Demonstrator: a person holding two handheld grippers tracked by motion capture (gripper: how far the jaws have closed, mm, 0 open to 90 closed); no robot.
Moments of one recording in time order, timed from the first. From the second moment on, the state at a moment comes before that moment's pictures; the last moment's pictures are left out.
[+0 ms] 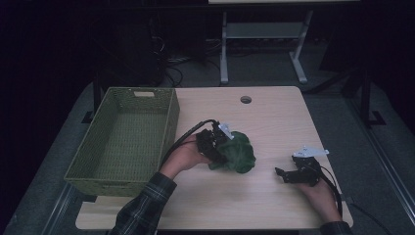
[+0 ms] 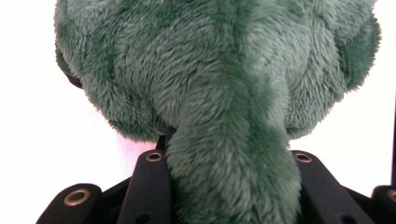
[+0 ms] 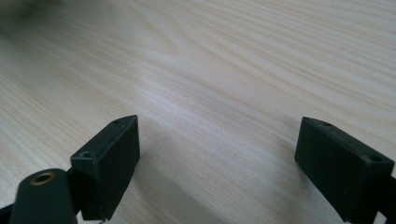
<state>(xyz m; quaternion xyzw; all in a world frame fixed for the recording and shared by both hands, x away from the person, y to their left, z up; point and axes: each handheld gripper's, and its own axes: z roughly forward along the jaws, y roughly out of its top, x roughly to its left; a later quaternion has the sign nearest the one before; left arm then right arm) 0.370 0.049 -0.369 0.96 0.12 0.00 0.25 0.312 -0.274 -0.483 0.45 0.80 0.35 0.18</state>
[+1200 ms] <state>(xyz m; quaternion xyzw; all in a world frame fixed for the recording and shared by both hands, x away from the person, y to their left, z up) 0.374 0.171 -0.285 0.92 0.27 0.07 0.29 0.312 -0.274 -0.483 0.45 0.80 0.35 0.18</state>
